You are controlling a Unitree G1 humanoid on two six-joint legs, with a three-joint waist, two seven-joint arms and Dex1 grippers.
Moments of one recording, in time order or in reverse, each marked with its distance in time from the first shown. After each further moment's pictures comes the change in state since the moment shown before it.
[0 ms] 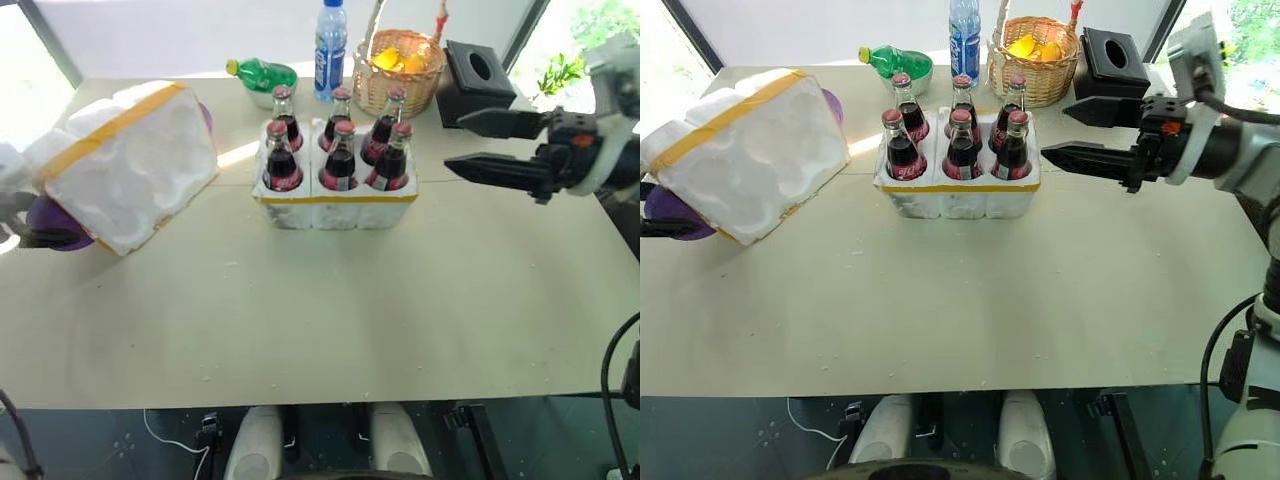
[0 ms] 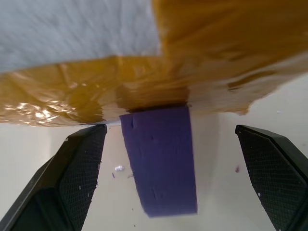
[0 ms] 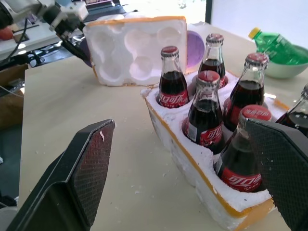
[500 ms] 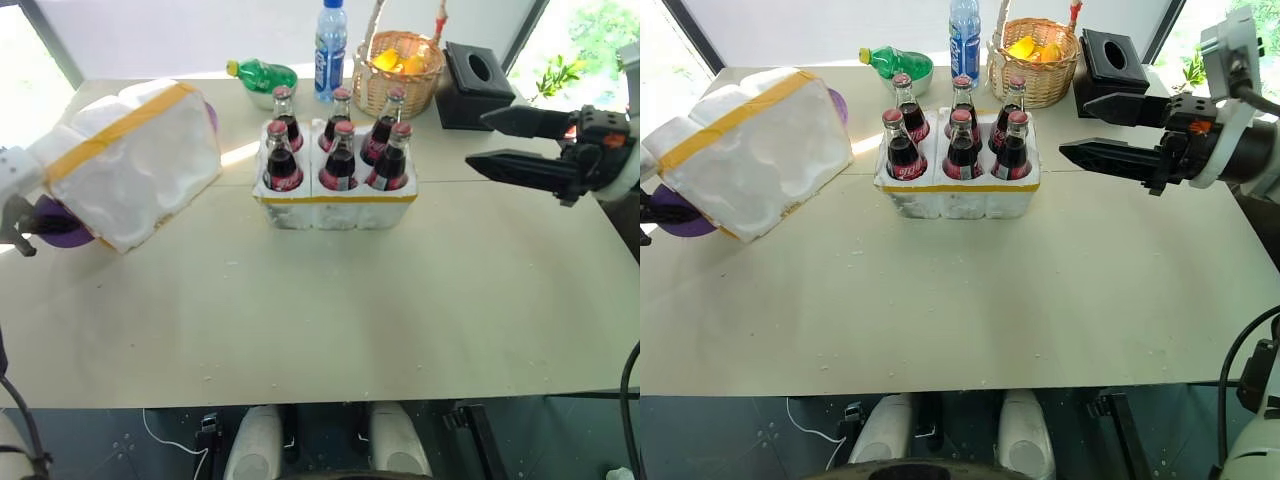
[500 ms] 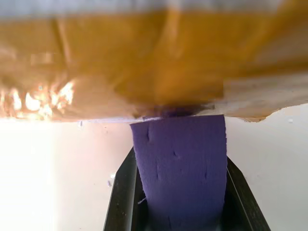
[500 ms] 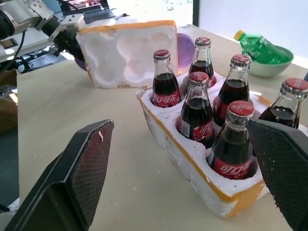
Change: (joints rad) left arm -0.092 -0.044 0.009 0.135 0.037 -0.080 0.046; right arm 0.057 -0.066 -0.051 -0.023 0.070 0.036 -0.027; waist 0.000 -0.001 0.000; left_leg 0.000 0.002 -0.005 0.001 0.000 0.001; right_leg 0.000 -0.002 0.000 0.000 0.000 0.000
